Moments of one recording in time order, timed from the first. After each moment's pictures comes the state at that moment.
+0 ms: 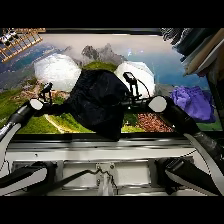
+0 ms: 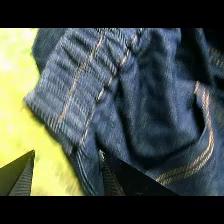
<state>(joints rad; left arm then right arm) -0.03 -1.28 0.69 0.98 -0.67 -1.34 0.53 -1.08 0.90 -0.83 0.85 1.42</state>
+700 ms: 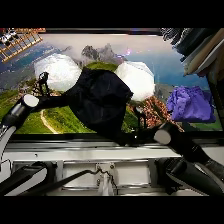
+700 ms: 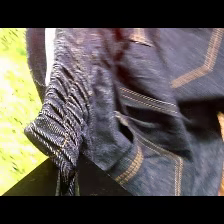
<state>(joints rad) -0.09 -1.13 0.71 0.91 -0.68 -1.36 0.74 -0.79 0.54 -0.99 0.98 2.18</state>
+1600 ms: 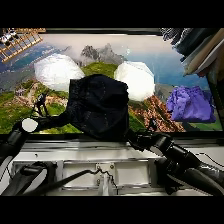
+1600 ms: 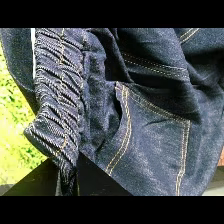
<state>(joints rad) -0.14 -0.82 0.43 0.97 -0.74 -1.62 0.82 -0.78 0.32 -1.39 0.67 2.99</state>
